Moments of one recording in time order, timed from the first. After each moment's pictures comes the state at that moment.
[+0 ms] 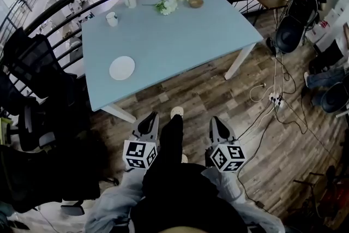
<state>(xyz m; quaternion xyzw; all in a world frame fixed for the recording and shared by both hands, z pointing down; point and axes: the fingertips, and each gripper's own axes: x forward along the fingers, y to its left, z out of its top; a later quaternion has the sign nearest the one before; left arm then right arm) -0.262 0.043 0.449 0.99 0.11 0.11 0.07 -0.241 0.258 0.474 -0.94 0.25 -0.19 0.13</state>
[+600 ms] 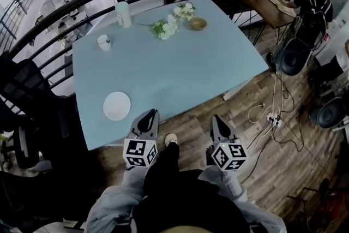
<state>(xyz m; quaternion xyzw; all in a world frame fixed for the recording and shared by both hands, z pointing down) -0.053 -0.003 0.431 0.99 0.11 0.09 0.08 -0.034 0.216 0.447 -0.94 0.26 -0.18 0.11</state>
